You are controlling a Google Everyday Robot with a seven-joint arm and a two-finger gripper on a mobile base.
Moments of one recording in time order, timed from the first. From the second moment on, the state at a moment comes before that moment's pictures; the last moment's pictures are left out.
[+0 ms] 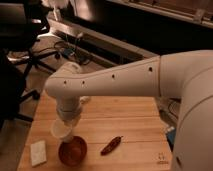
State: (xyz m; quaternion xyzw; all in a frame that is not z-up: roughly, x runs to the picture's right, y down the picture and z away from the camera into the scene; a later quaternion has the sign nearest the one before) arm -0.142 0.163 0.626 -0.34 0.13 0.46 0.81
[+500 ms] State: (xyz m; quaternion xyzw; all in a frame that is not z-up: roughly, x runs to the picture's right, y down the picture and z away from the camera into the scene) arm -0.129 0.220 0.632 -0.33 0.14 0.43 0.83
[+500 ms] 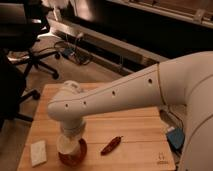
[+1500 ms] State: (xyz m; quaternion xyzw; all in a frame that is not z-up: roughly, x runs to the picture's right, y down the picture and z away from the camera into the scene) arm -0.141 0.253 0.669 -0.34 0.14 0.43 0.82
